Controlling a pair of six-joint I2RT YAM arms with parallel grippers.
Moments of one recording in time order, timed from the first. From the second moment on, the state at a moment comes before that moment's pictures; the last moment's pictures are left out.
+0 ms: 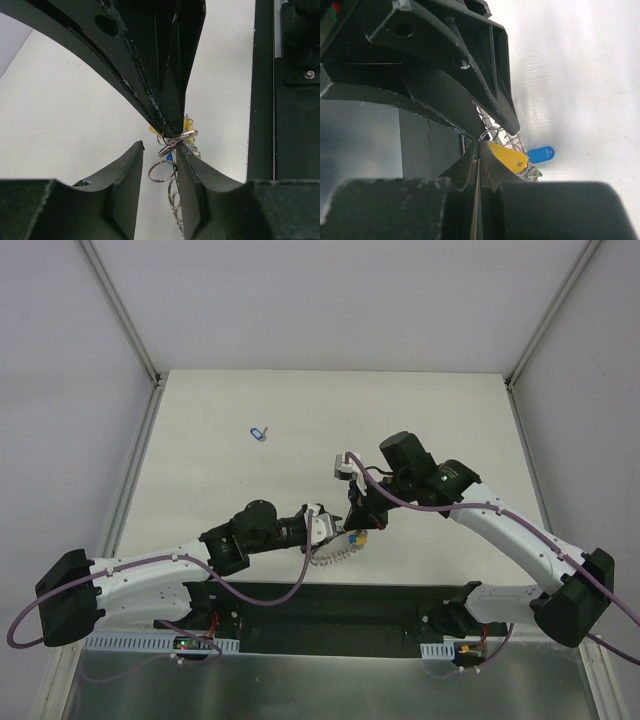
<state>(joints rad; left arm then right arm) -1.06 1.00 0.50 0.33 0.23 0.31 0.76 1.24 1.13 -0.77 -0.72 -0.33</state>
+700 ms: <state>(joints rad) -1.06 1.01 0.51 0.32 0.25 0.32 0.74 1.22 1.13 -0.81 -0.72 -0.35</state>
